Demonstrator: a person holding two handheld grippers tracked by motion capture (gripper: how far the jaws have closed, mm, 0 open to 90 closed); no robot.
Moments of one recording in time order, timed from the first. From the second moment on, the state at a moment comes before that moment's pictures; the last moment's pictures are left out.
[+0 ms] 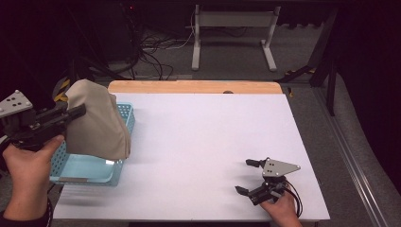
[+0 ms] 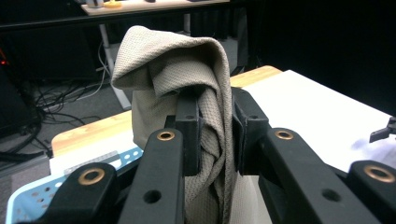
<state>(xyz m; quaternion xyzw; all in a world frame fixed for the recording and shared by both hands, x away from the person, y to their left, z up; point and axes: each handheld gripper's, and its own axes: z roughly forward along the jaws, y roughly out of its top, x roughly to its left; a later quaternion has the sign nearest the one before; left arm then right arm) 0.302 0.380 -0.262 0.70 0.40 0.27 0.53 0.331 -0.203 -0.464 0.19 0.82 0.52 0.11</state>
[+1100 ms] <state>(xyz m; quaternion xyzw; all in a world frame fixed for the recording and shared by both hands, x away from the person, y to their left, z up) 0.290 0.419 -0.297 0.70 0.46 0.25 0.49 0.331 -0.202 -0.464 0.19 0.83 0.52 0.11</state>
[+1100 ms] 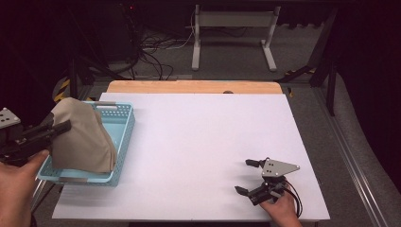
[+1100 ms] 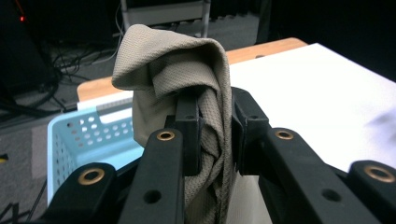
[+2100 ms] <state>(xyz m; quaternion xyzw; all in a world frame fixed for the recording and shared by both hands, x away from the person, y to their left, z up) 0.315 0.422 -0.341 0.71 0.49 0.20 0.46 0.331 -0.202 -0.464 0.19 0.83 0.52 0.11</state>
